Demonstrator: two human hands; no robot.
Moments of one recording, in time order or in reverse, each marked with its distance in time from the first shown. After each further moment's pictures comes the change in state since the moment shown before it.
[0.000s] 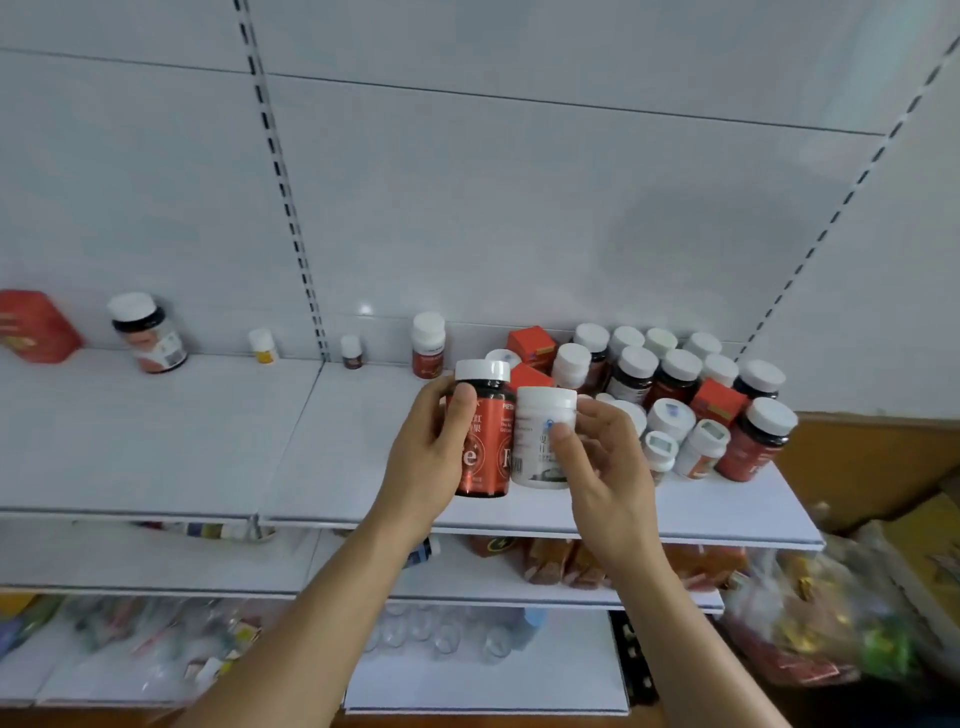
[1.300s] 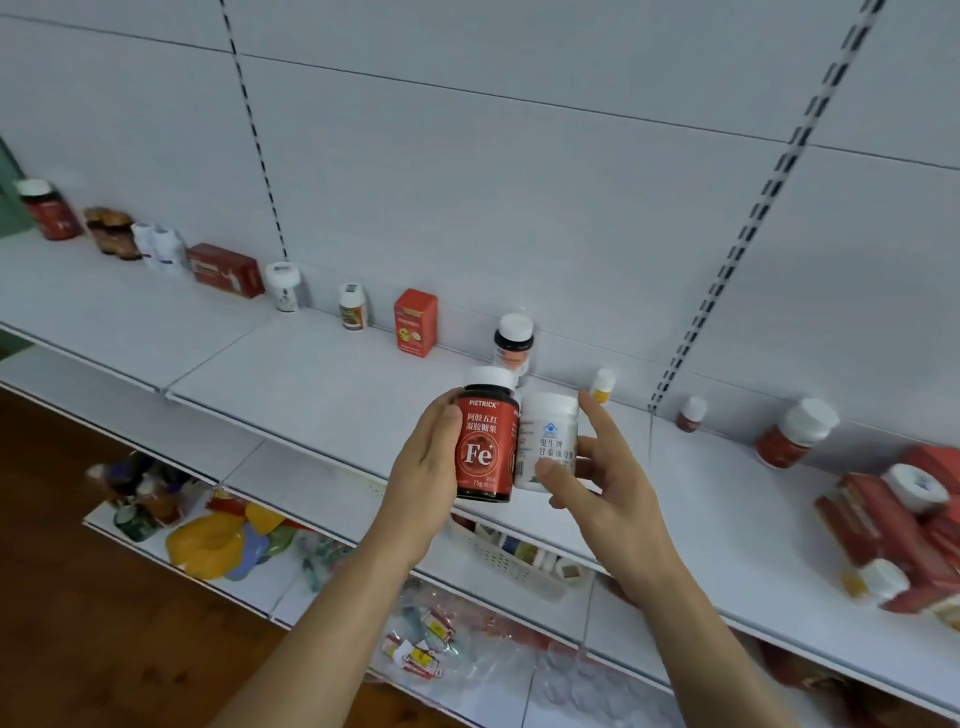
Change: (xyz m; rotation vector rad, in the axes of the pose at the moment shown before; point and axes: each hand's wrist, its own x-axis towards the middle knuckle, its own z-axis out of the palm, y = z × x) left_hand -0.019 -0.016 -0.411 0.005 0.348 -0.121; right_hand -0.067 -0.076 0.393 -0.023 -0.557 -0.030
